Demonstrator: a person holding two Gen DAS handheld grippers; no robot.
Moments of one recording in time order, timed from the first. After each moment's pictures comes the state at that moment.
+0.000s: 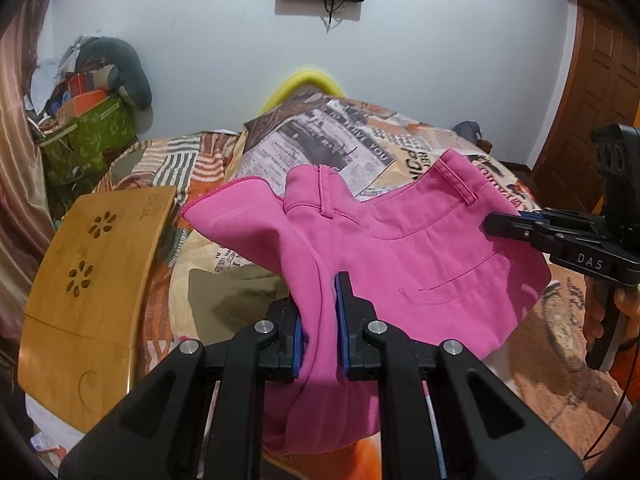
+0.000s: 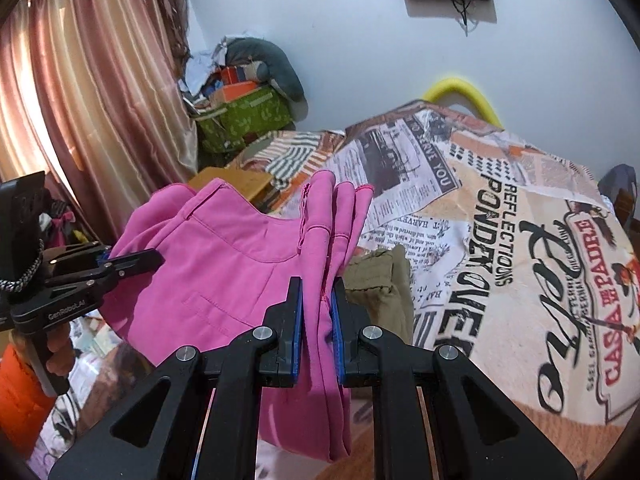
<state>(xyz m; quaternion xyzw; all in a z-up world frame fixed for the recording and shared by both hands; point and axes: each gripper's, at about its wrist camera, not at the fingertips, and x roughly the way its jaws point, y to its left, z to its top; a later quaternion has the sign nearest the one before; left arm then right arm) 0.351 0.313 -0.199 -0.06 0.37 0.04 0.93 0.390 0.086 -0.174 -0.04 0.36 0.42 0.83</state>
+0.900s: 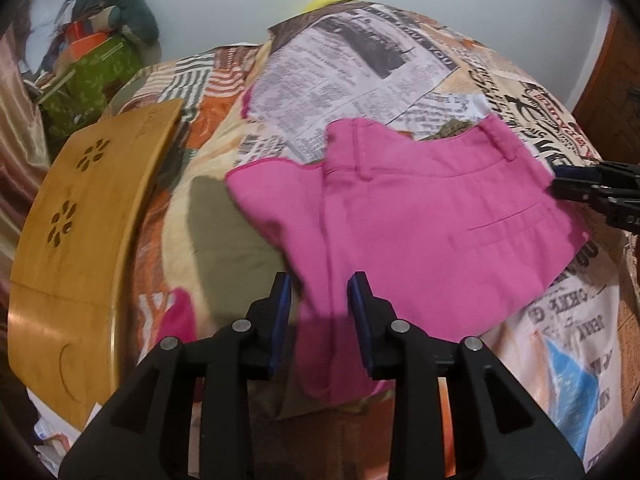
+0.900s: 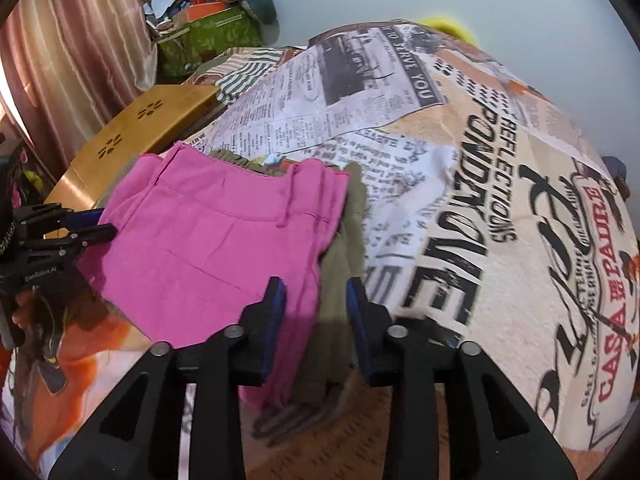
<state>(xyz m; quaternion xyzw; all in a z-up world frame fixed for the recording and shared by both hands) 0.372 0.360 -0.308 -0.05 0.48 0.07 0.87 0.426 0.086 -0.243 -0.15 0.45 0.36 0.81</state>
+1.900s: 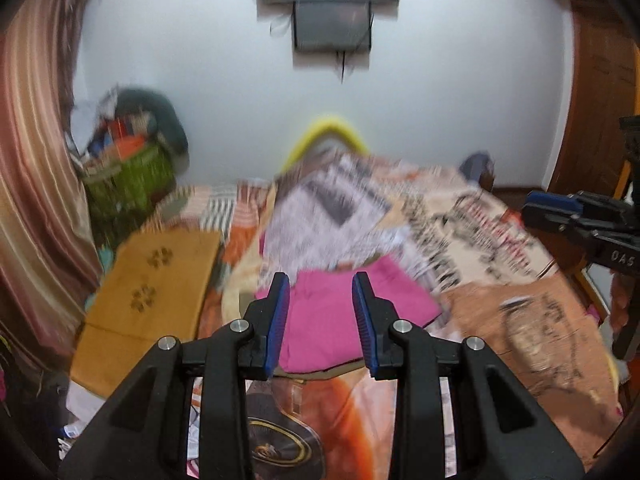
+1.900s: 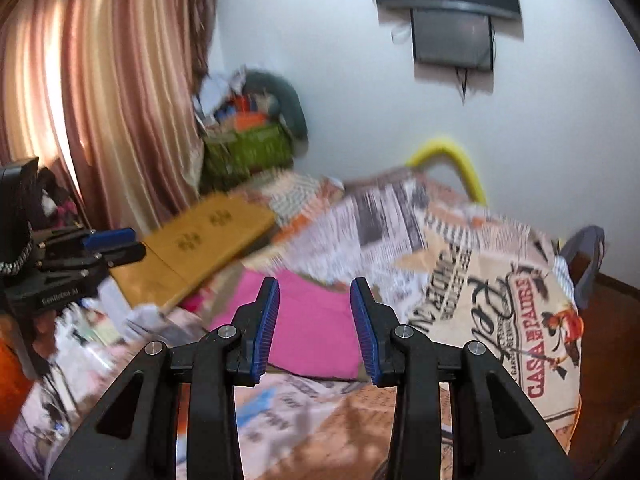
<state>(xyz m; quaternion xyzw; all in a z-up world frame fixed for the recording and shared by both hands) 0.232 0.260 -0.070 -0.01 0.29 0.09 0.95 0.278 0.023 -0.039 -0.07 0.25 0.41 0.87</state>
